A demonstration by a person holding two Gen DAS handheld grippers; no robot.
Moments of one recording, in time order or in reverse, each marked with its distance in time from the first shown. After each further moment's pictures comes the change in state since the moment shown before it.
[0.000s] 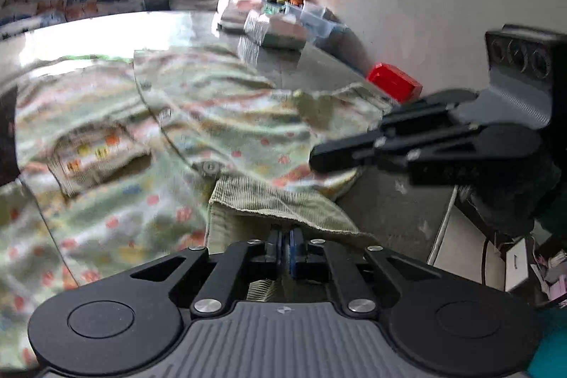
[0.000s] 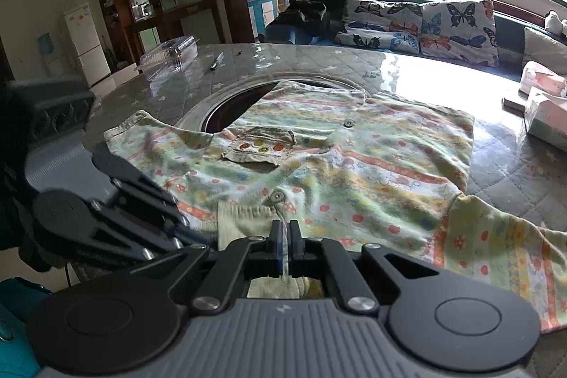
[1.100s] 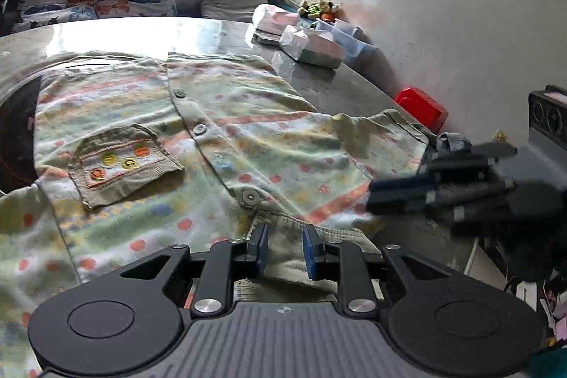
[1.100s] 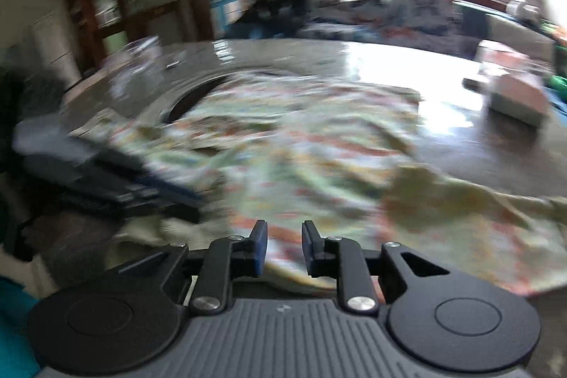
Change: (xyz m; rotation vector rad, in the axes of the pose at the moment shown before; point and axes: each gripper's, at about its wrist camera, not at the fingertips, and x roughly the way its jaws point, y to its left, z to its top) left arm 0.005 0.017 0.013 -0.084 -0.081 0.055; right arm -0.016 -0.041 -0.028 0.097 -0.013 -0.155
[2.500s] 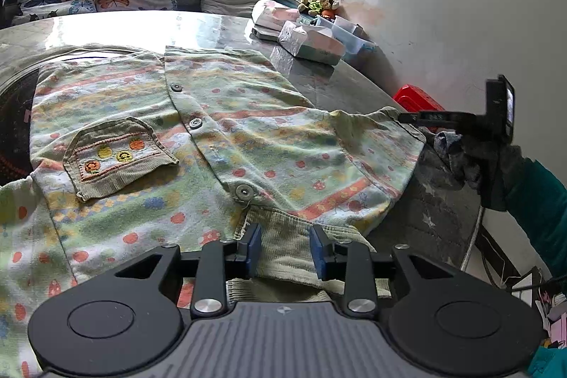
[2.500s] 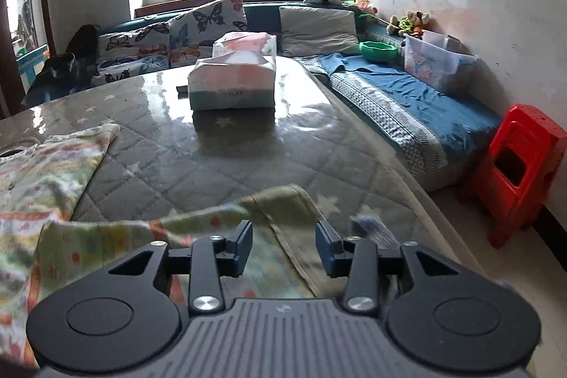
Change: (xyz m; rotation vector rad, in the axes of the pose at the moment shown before) left arm 0.000 -0.002 0.001 -0.016 0.019 -0.006; right arm -0.017 -0.195 -0.021 0.326 -0.085 -0.533
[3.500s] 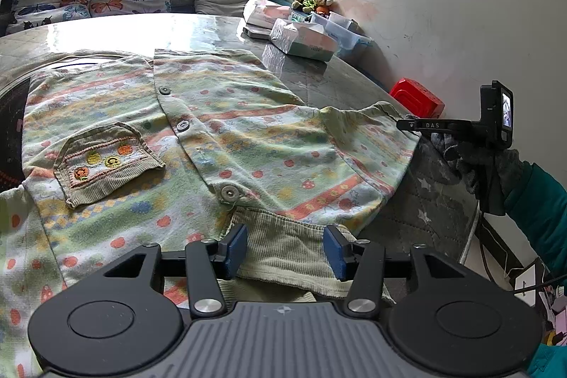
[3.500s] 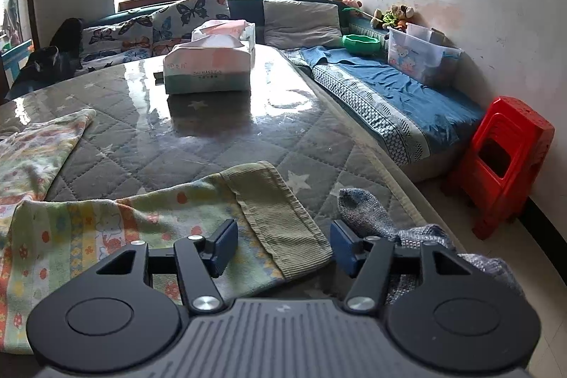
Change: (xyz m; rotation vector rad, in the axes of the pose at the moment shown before) left arm 0.003 -0.011 0.002 0.032 0.009 0.005; right arm 0.006 -0.007 -0.012 0.002 0.020 -0.052
